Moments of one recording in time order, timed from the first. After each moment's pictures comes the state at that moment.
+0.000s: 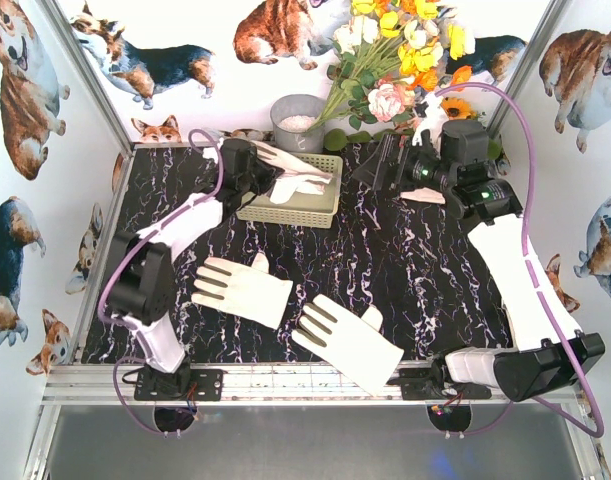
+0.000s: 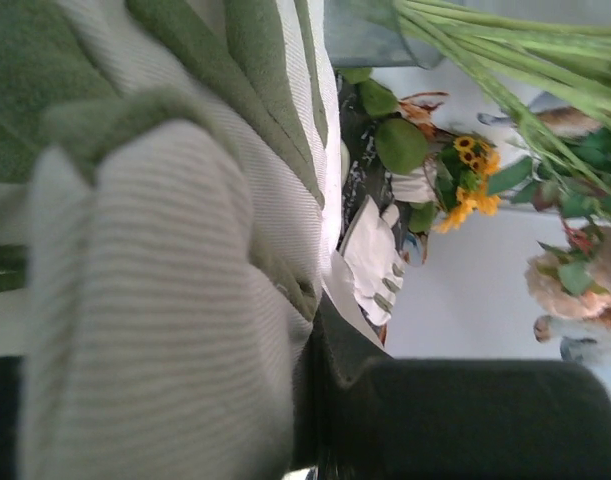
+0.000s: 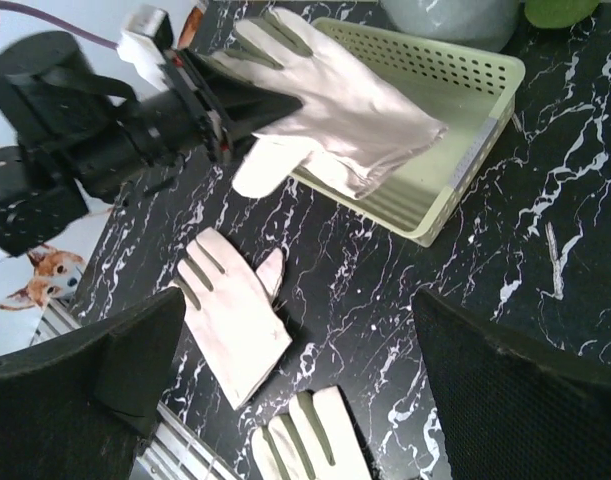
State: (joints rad) left arm -0.36 1.76 1.31 -0.01 0.02 -1.24; right arm 0.25 1.27 1.48 -0.59 -0.42 0.36
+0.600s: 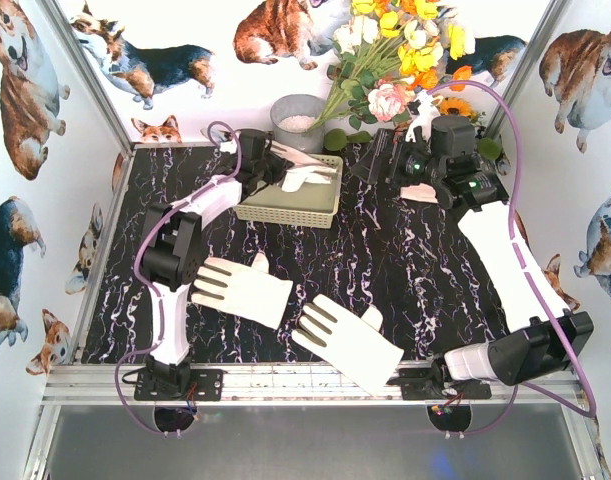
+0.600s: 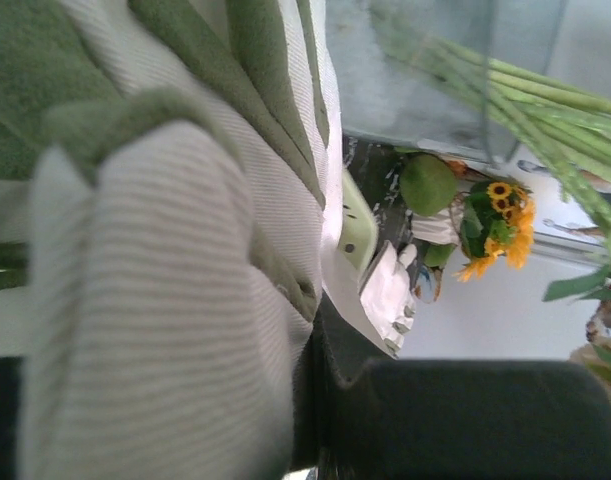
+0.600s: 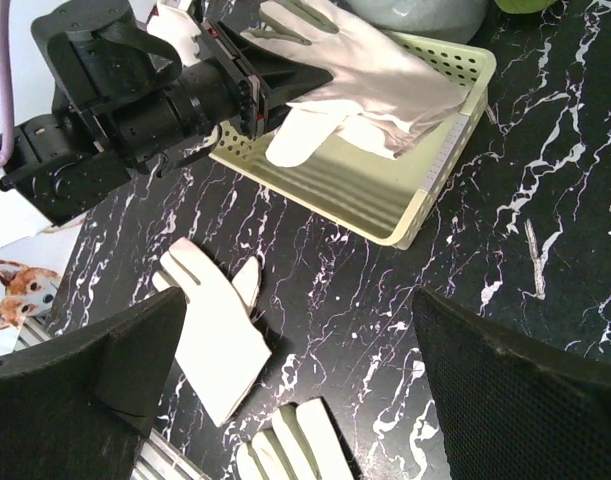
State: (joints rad) left arm -0.34 2.11 1.62 -0.04 0.04 -1.29; right arm 0.25 1.35 1.48 -0.54 -0.38 0.37
